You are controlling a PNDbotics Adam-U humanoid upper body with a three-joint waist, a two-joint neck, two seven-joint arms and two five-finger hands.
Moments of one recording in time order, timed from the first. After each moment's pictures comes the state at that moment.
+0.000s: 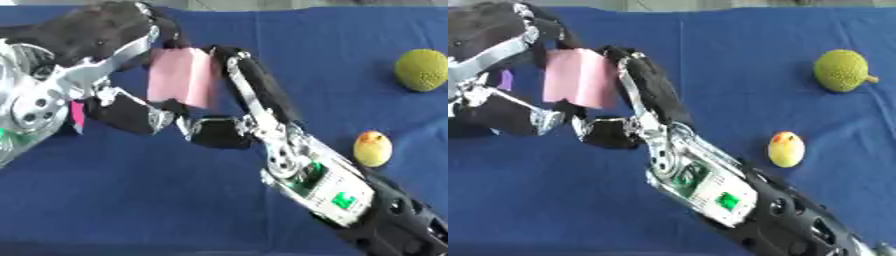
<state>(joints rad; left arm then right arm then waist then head) -1.04 0.71 -0.70 -2.01 -0.62 0.66 -0.55 -0.72 -0.32 0.69 -1.97 0.30 0.70 -0.26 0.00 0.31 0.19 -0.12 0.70</state>
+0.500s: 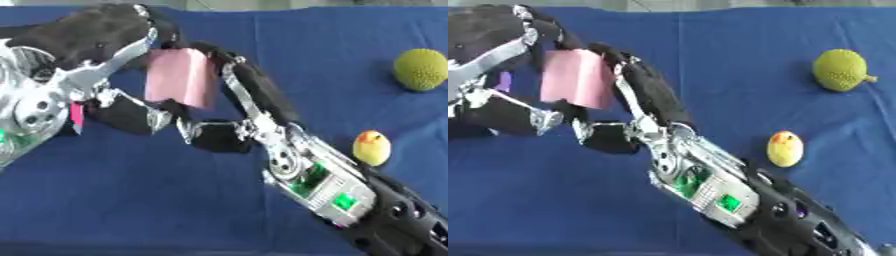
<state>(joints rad) -1.02 0.73 -0.69 -2.01 -0.66 0.64 -0.57 -0.72 -0.33 0.69 -1.97 0.40 0.69 -0.15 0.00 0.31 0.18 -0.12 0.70</state>
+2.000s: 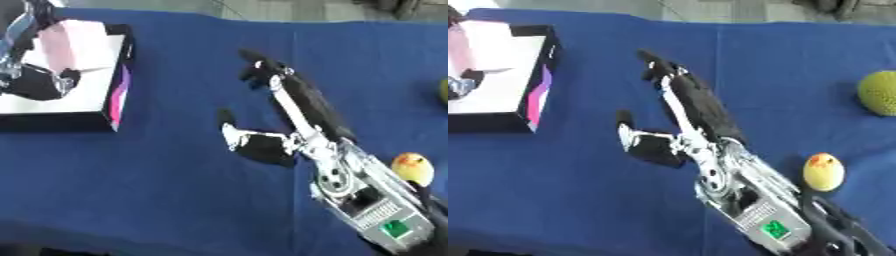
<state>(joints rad) -0.64 1.04 -0.32 -1.95 -0.70 0.86 -0.33 -0.72 -0.35 0.66 -1.98 0.36 0.64 -0.13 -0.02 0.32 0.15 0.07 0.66</state>
